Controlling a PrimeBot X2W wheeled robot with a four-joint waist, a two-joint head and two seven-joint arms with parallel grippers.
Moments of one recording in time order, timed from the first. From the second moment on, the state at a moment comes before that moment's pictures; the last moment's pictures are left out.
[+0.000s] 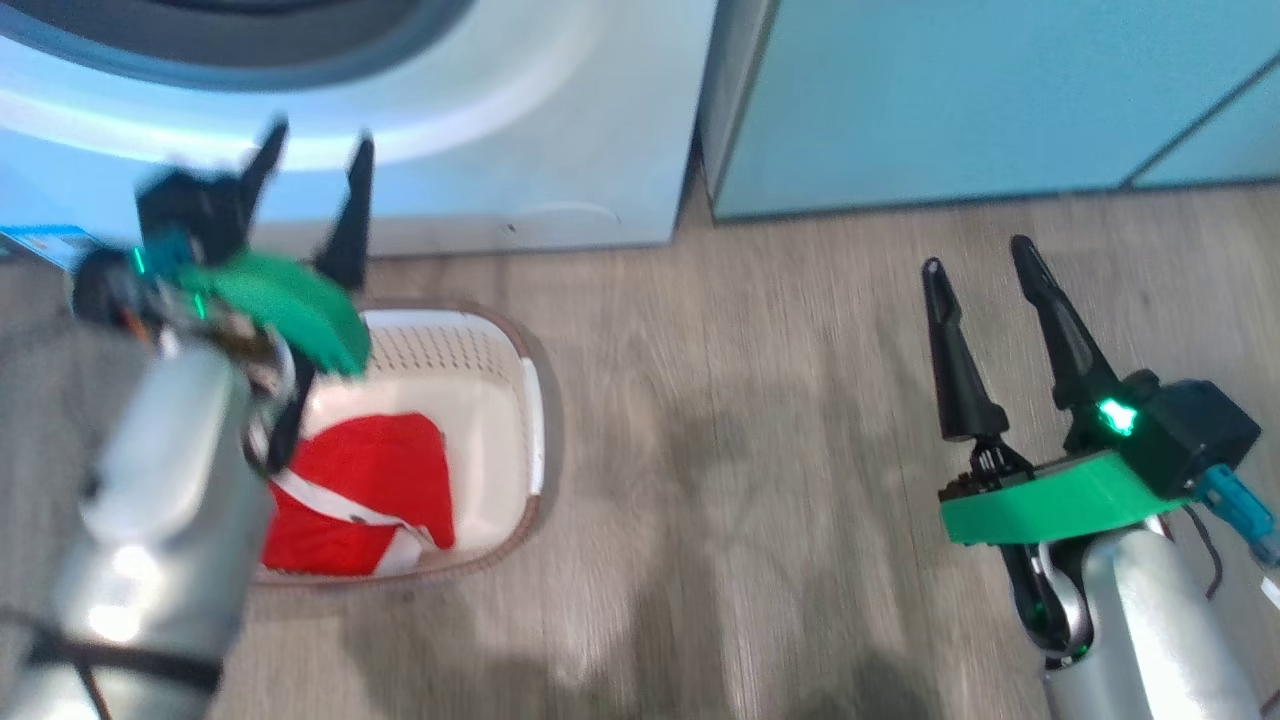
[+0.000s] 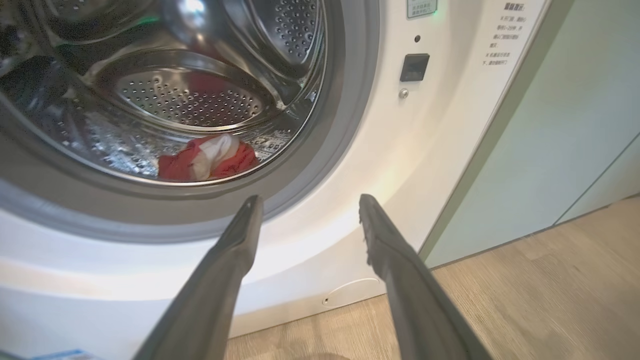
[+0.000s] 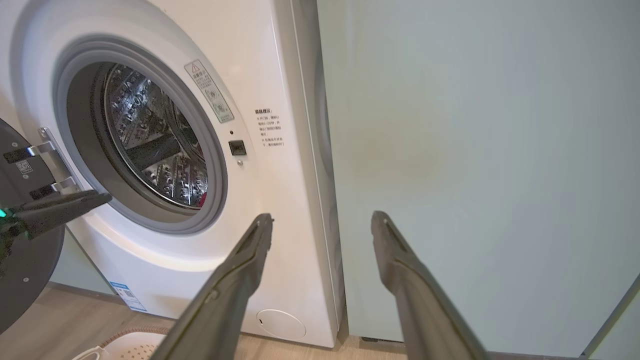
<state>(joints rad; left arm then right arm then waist) -0.72 0.27 -0.38 0.62 -0.42 -0.03 -0.25 -0.17 -0.05 0.08 0.00 0.20 0.13 -0.25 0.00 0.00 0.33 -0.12</state>
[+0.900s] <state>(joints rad) -0.07 0.19 -0.32 0.14 -0.28 0.16 -0.25 -0.03 -0.05 0.05 -0.03 0.19 0.13 -0.22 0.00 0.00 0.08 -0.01</state>
